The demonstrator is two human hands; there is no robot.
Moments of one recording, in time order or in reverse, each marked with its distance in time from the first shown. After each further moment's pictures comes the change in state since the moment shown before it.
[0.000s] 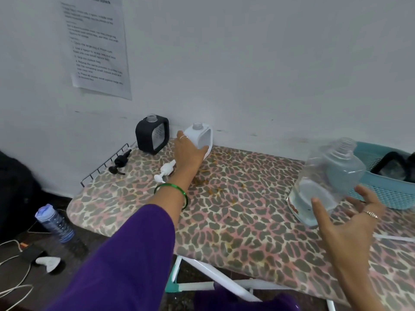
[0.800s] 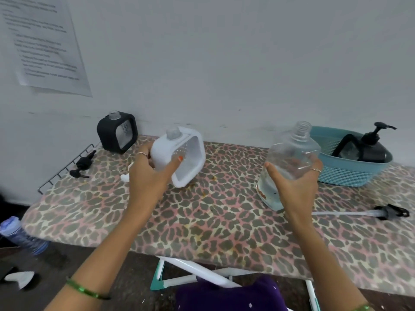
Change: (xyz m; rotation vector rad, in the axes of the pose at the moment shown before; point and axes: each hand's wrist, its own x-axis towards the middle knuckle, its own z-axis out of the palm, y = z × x) left_hand -0.114 0.022 -0.063 -0.250 -0.024 0.138; right_hand 0.043 0.011 0.027 0.105 0.016 0.107
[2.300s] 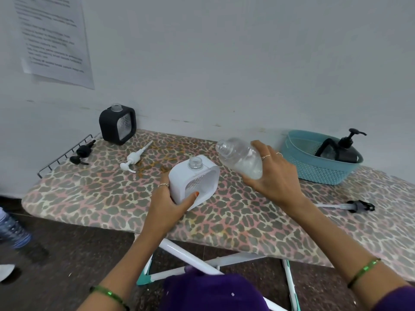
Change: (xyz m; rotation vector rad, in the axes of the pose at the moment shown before) left_hand -0.071 -0.059 0.018 -0.063 -0.247 0.074; right_hand -0.002 -0.038 -0.018 -0.781 -0.361 -0.809
